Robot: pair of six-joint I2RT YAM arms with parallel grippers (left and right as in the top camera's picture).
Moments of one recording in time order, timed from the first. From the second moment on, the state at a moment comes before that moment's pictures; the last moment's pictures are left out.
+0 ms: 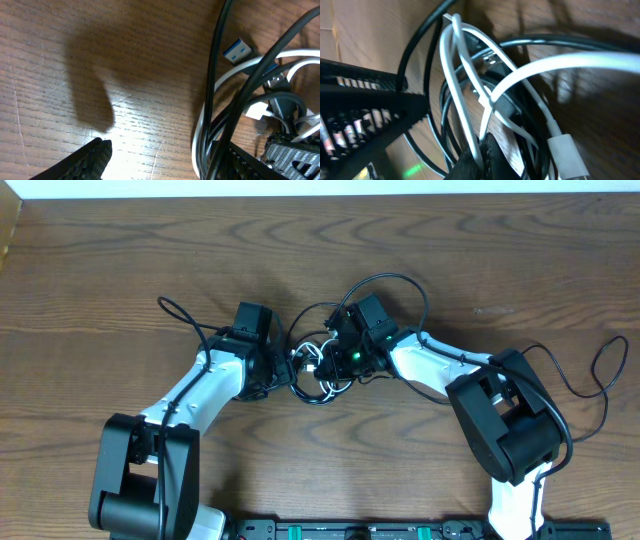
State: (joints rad) left arm -0.23 1.66 0.91 -0.60 0.15 -0.55; right arm 0.57 2.04 1.17 -0.21 -0.67 0.48
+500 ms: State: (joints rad) left arm -0.24 1.66 0.91 -0.55 0.15 -0.56; right arm 0.57 2.04 1.17 -0.22 -0.65 0.48
